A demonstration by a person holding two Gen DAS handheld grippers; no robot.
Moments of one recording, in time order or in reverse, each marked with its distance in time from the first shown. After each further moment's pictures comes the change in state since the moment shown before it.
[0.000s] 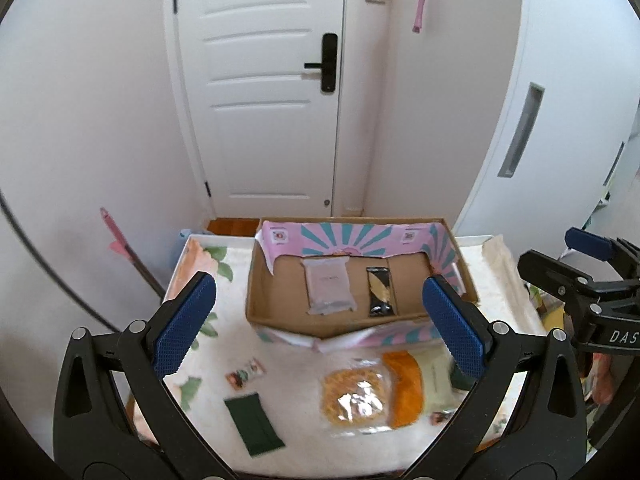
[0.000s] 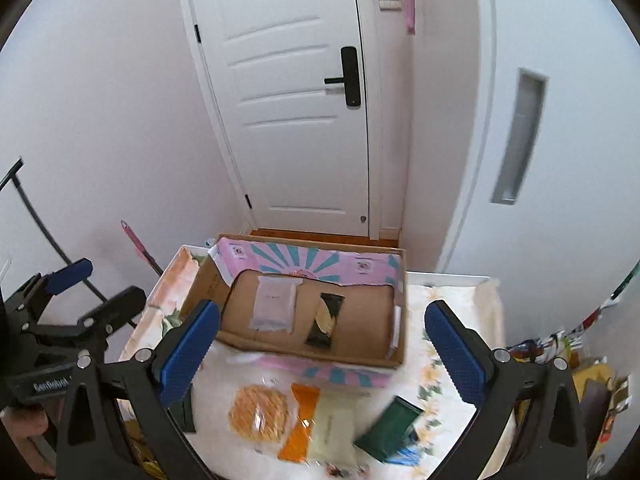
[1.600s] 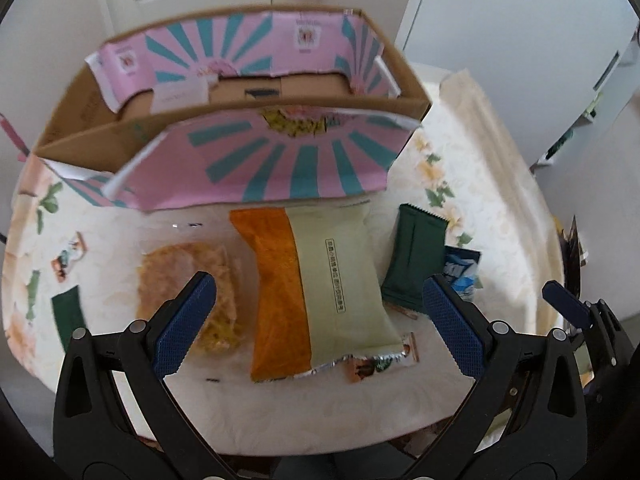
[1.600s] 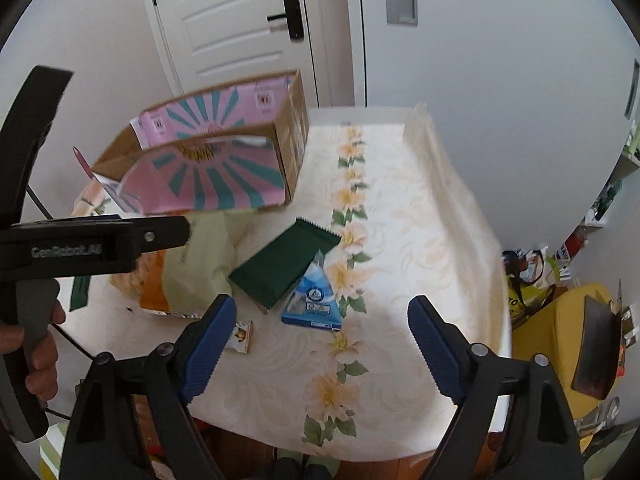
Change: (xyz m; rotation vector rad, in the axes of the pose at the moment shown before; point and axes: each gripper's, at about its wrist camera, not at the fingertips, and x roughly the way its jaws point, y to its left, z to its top) left arm 0.152 -0.121 -0.152 0.051 0.394 -0.145; right arm 0.044 -0.099 -0.220 0.074 0.128 -0.088
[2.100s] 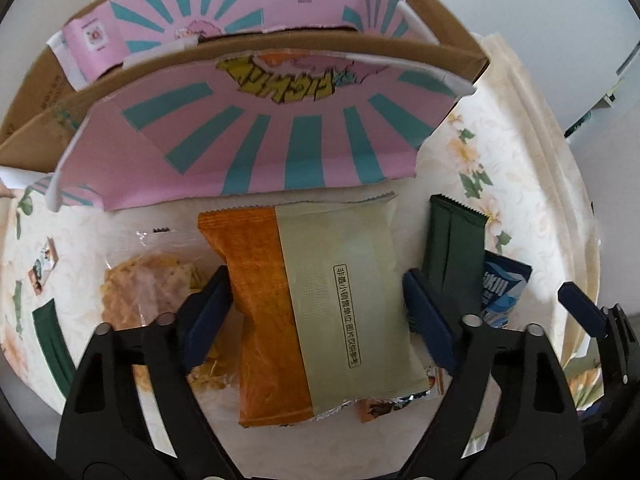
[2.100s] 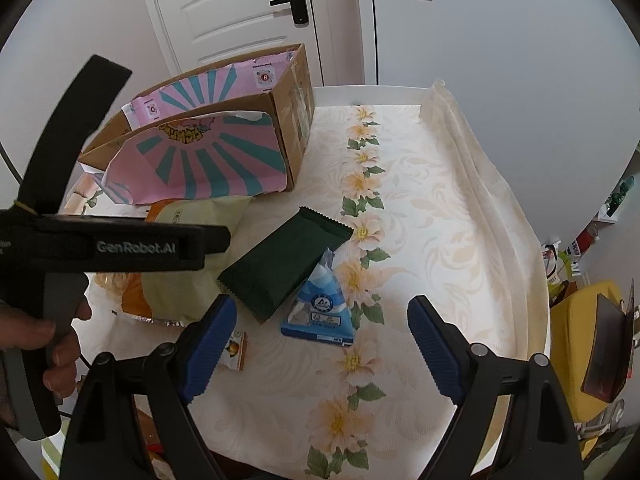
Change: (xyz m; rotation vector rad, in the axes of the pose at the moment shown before) left arm 0.059 0.000 0.012 0.003 0.120 0.034; right arm 0.036 0.000 0.005 0.000 0.039 0.025
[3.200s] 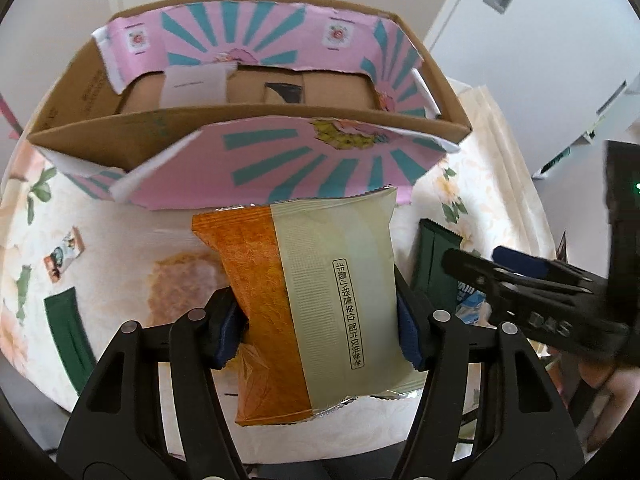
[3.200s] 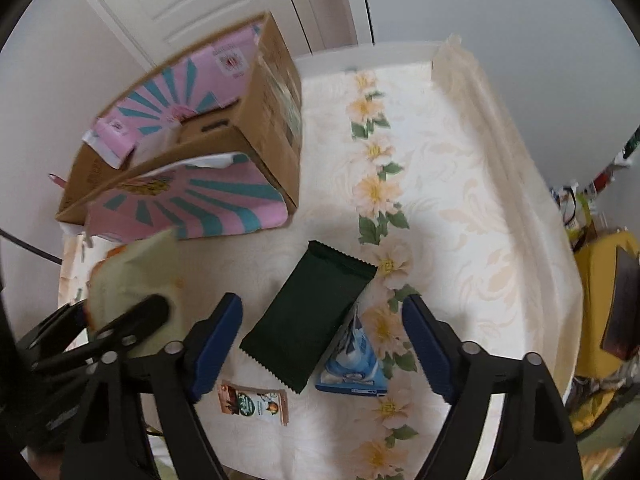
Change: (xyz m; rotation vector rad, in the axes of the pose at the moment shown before) left arm -0.061 0.040 -0.009 -0.078 -0.099 -0.096; right arm 0.049 -0.008 0.063 0.168 0.267 0.048
